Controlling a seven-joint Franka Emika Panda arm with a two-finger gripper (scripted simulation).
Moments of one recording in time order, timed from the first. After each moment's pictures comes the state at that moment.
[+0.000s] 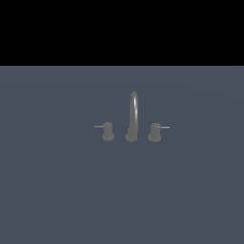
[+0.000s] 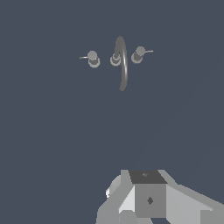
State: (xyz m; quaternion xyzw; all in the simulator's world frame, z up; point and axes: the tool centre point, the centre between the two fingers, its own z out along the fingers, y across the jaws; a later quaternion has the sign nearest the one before) arm -0.244 0.014 0.449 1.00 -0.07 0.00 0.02
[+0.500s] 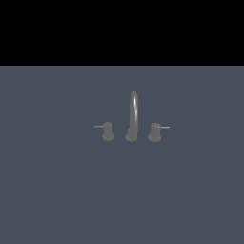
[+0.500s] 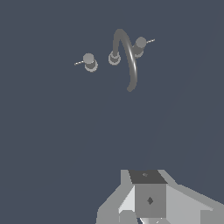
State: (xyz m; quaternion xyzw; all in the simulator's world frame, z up) arm -0.215 0.050 0.395 0.98 -0.17 0.00 0.02
